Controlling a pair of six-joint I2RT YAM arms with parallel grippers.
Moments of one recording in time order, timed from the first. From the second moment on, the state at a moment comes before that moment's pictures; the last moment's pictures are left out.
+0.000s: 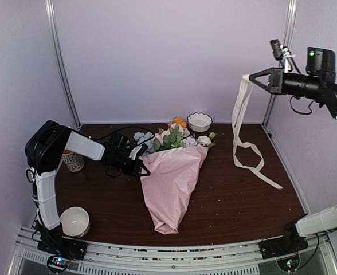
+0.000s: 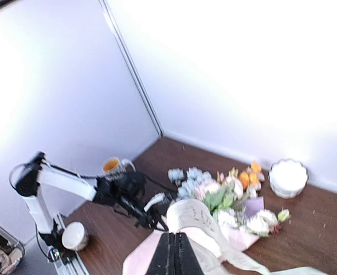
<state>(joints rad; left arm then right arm) -0.48 2.05 1.13 -0.02 0.66 -0.15 0.27 1.28 1.69 -0.73 -0.57 0.17</state>
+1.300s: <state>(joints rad) -0.48 2.05 1.14 -0.05 0.64 -0.14 0.47 1.71 1.29 -0.67 -0.07 0.11</state>
